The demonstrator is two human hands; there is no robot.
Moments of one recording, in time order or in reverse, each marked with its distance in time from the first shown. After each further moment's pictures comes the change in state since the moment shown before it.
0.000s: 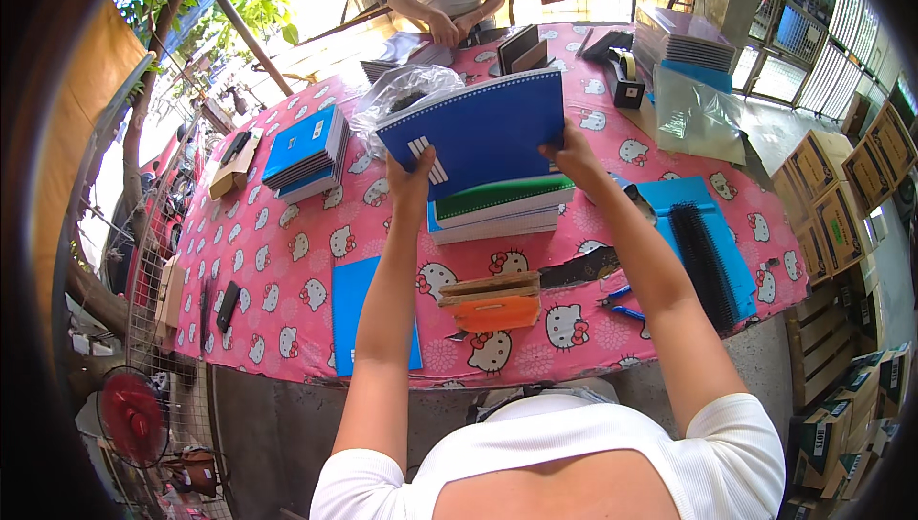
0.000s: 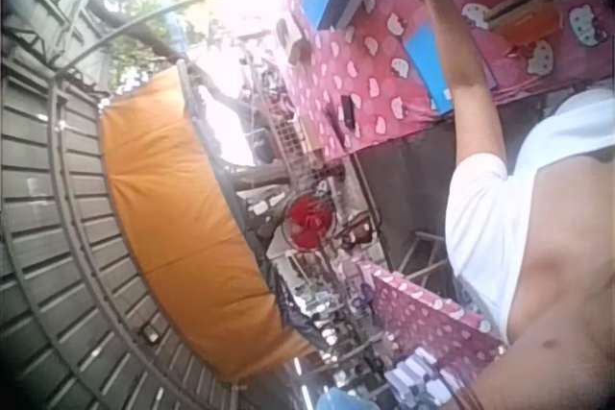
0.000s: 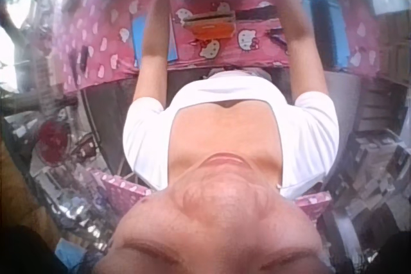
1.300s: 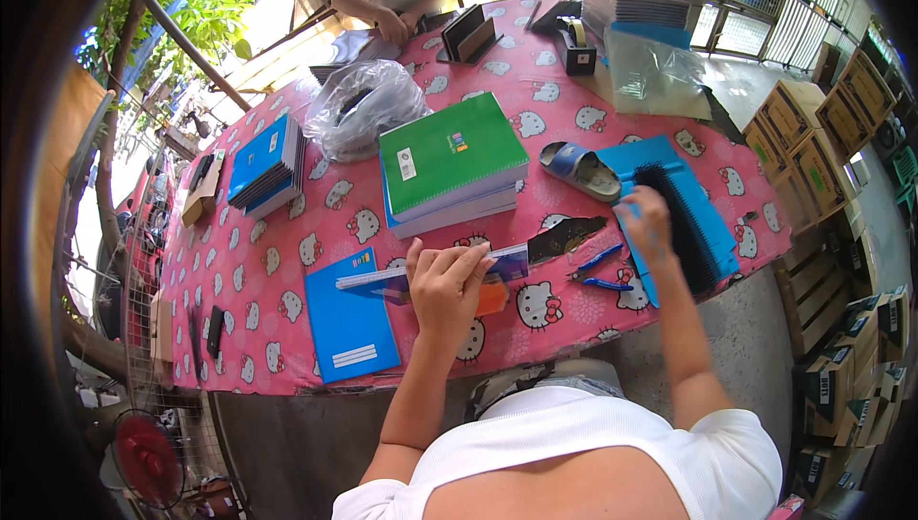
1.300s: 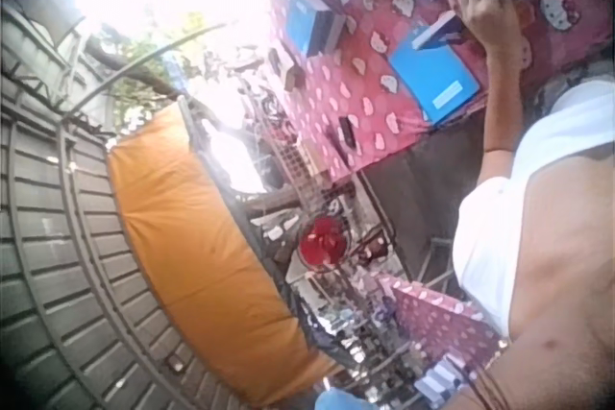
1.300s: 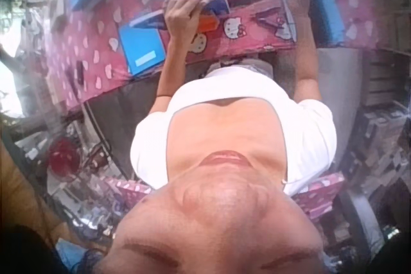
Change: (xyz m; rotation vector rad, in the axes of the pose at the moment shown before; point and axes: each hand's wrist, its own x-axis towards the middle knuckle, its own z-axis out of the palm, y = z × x) left_hand -0.185 0.099 0.024 0.762 -0.407 0.383; right_hand -0.207 0.015 -0.128 -0.844 0.371 -0.097
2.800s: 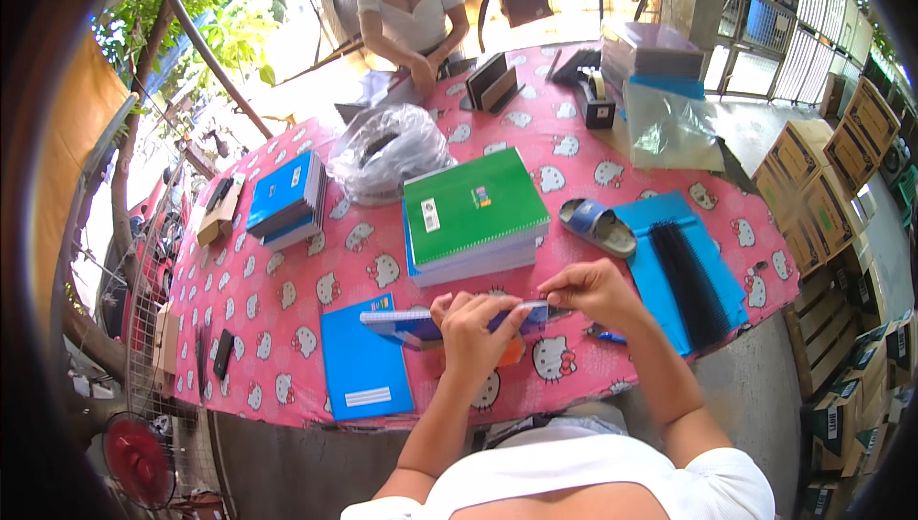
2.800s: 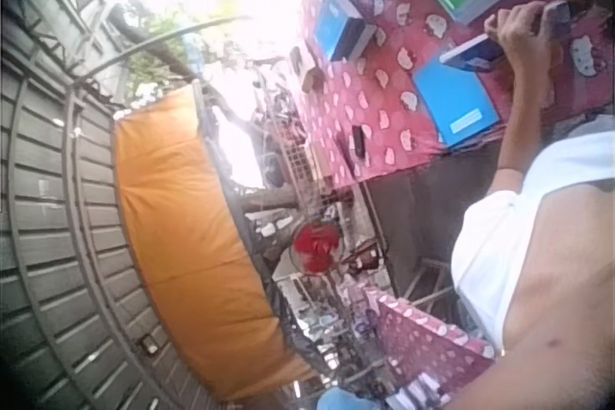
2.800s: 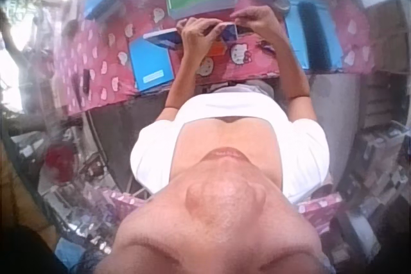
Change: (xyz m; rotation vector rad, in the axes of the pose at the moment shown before) left_hand 0.025 0.008 -0.002 -0.056 0.012 -0.071; right_hand 0.049 -0.162 -0.021 0.964 -0.652 0.299
